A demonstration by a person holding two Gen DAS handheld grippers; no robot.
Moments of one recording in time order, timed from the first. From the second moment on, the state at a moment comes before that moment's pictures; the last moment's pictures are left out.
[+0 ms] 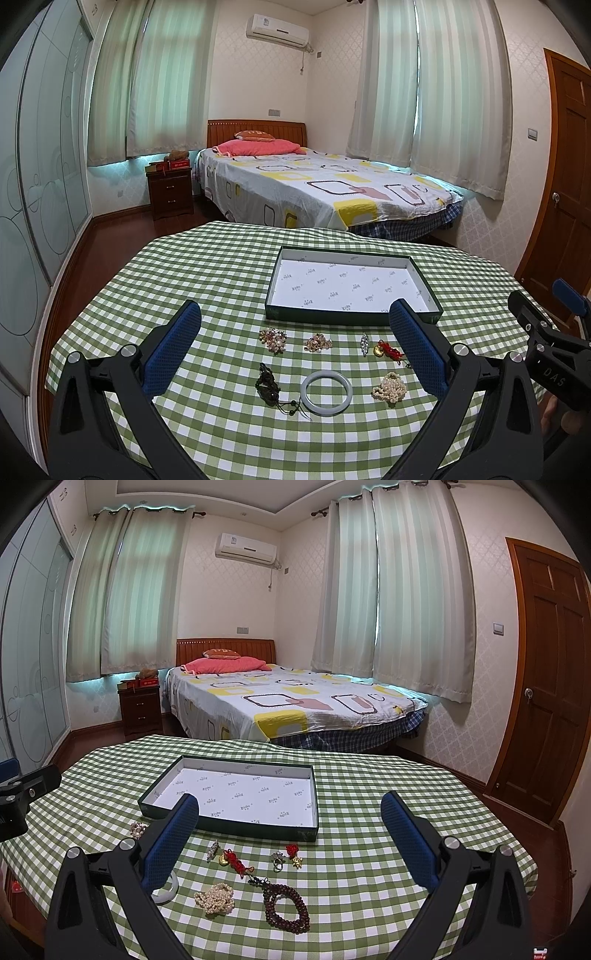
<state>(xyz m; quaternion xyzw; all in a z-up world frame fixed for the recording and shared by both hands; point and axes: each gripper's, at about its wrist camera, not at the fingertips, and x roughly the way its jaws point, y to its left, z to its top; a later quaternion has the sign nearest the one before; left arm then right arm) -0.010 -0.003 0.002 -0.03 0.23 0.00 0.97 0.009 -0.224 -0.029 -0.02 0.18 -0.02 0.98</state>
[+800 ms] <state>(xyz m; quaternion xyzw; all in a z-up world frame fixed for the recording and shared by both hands) -0.003 0.001 -0.011 -0.03 0.24 0.00 0.97 0.013 -0.224 -0.032 -0.02 0.18 -0.02 0.98</state>
